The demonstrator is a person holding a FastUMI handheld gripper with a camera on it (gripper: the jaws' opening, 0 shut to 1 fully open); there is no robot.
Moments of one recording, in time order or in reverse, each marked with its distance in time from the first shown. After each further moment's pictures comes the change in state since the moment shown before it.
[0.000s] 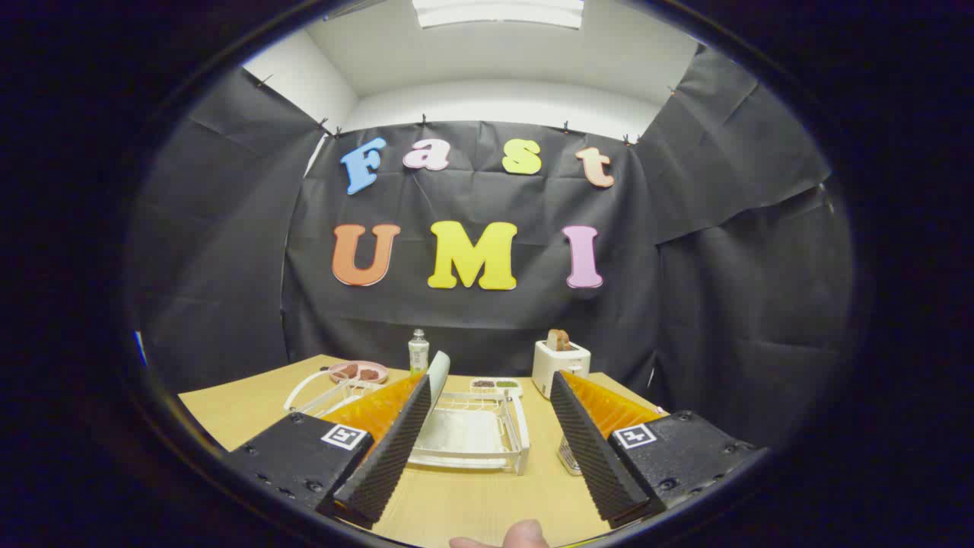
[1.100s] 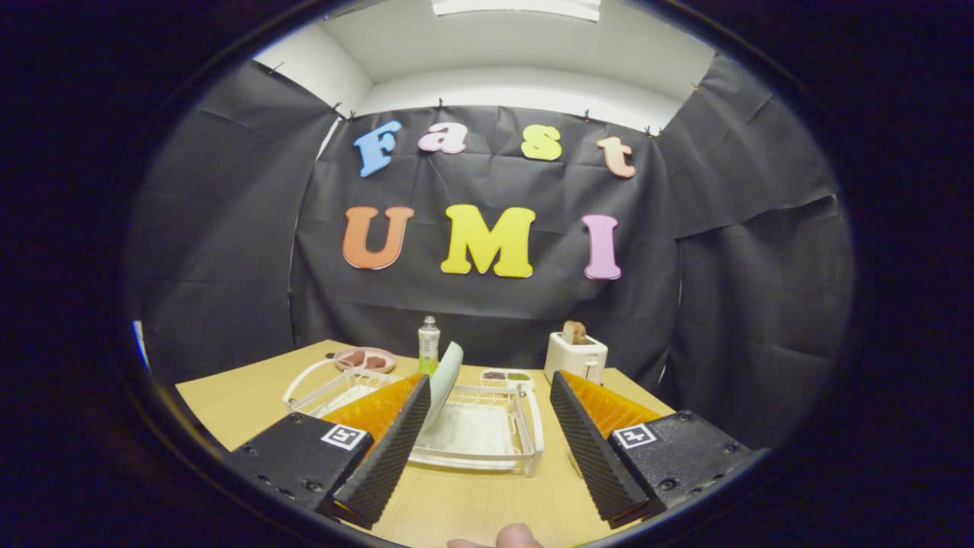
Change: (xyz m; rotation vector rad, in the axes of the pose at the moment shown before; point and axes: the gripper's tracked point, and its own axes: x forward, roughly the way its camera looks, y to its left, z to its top) arm 0.034 0.020 -0.008 -0.067 0.083 0.057
